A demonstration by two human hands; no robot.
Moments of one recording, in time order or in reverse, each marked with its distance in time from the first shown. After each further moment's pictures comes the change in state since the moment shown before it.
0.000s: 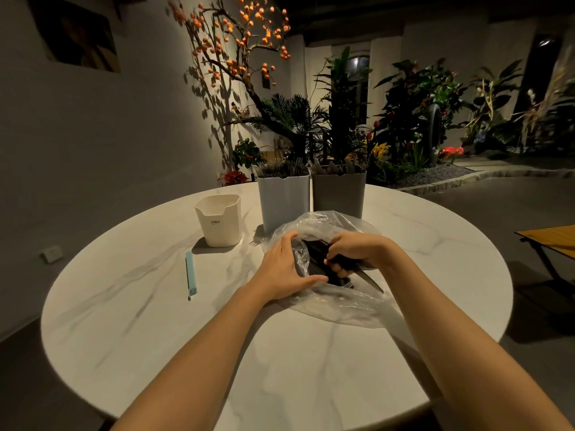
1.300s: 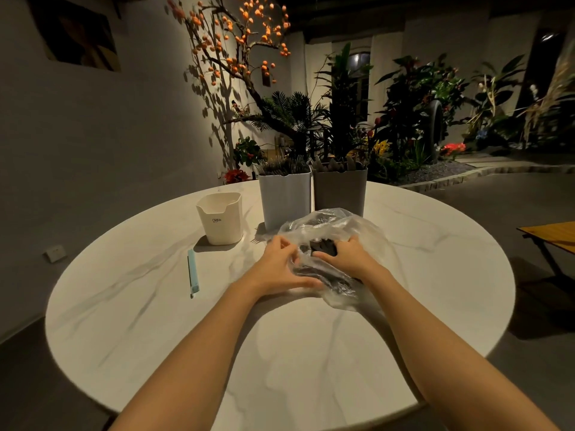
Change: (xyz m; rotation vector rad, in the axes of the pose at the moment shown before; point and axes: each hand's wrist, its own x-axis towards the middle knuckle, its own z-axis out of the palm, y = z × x) left_hand -0.003 -0.015 -0.014 -0.019 -0.128 0.072; right_hand 0.027 0.040 0.028 -0.514 0.565 -0.228
